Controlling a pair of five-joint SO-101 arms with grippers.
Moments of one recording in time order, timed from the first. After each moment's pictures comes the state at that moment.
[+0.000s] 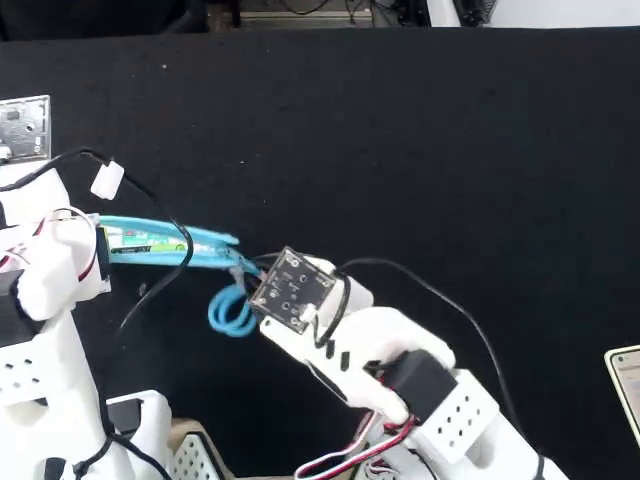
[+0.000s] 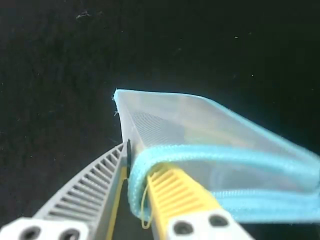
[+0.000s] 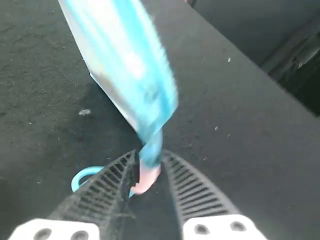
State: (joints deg) left arm -19.0 -46.2 5.9 98.9 -5.8; right arm -44.0 -71.8 64.9 45.0 16.4
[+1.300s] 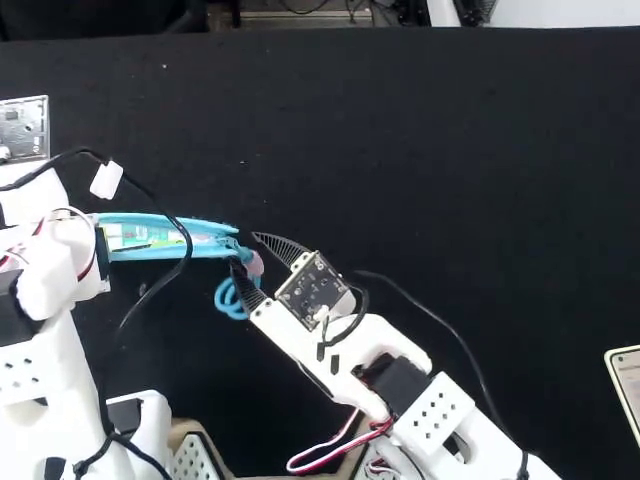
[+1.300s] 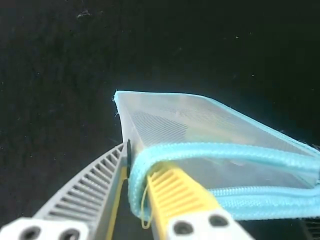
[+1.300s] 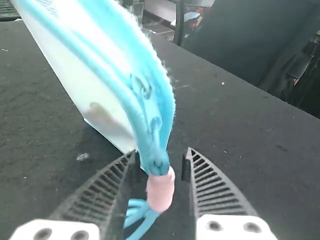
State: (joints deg) left arm -19.2 -46.2 5.9 98.9 -5.8; right arm -43.9 -73.3 82.9 16.6 6.6
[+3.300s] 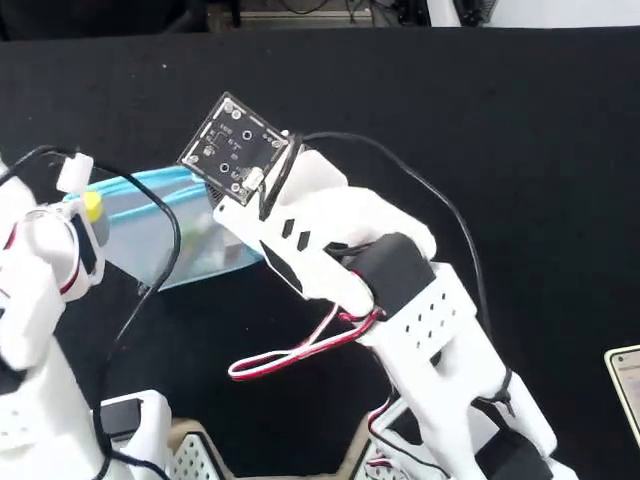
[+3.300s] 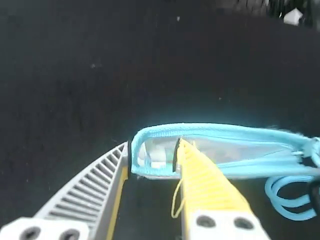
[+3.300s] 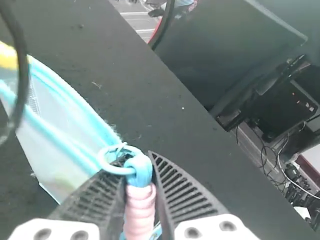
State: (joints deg) left arm -19.2 -47.1 -7.1 99.4 2.0; right arm -39.6 -30.9 8.7 56.3 22.5
